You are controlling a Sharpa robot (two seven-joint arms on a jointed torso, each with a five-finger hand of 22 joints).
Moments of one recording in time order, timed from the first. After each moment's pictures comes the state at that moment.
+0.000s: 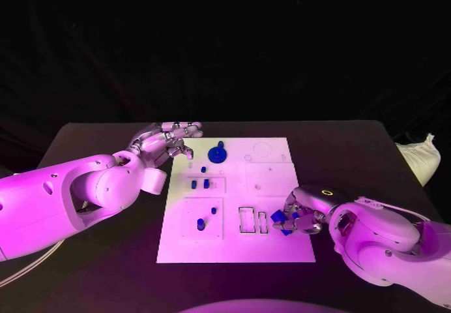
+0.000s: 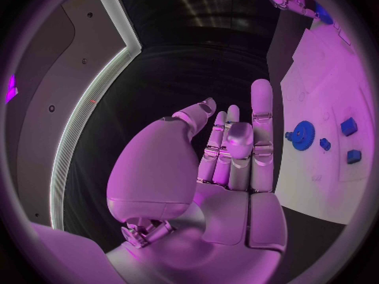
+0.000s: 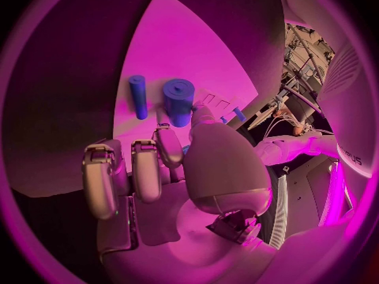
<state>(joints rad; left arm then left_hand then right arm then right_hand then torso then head) 1.22 -0.95 -0.05 1.66 0.09 -0.22 0.34 1.31 -0.12 0.46 -0.01 0.09 1.01 0.19 0.10 0.07 1.07 0.12 0.21 0.09 1.33 0.03 1.21 0.90 0.16 1.27 0.11 0.63 0.68 0.99 -1.10 -0.03 2.01 -1.64 -0.22 -0.62 1.27 -0.06 -0.11 0.29 0.26 1.06 0.09 0.23 0.19 1.43 0.02 1.20 1.19 1.47 -0.06 1.46 1.31 0.01 1.47 0.04 1.57 1.31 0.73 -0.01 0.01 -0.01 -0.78</state>
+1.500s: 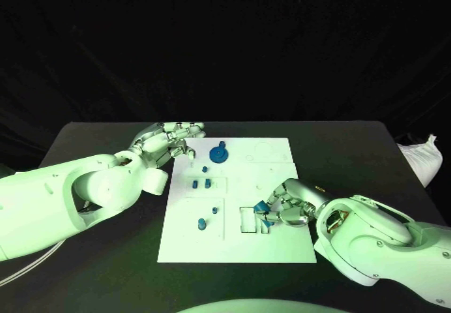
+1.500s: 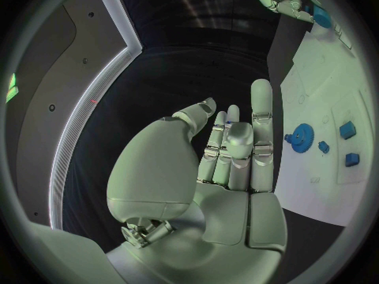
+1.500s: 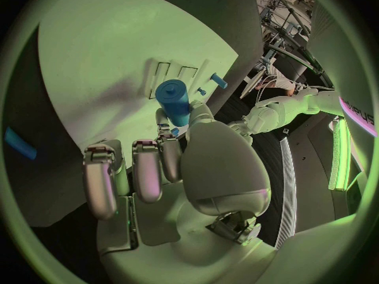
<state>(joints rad) 1.22 -0.95 -0.05 1.67 0.09 -0.21 0.34 1.31 -0.12 0.46 -0.01 0.09 1.01 0.19 0.11 0.07 1.07 0.12 0.22 0.09 1.33 0.03 1.21 0.90 0.16 1.27 0.11 0.63 0.68 1.00 -1.04 -0.01 2.04 -1.41 -0.41 -0.63 1.29 0.01 -0.11 0.29 0.45 1.07 0.08 0.26 0.21 1.46 0.00 1.32 1.31 1.47 -0.07 1.46 1.31 0.01 1.47 0.04 1.57 1.31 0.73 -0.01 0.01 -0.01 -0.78</state>
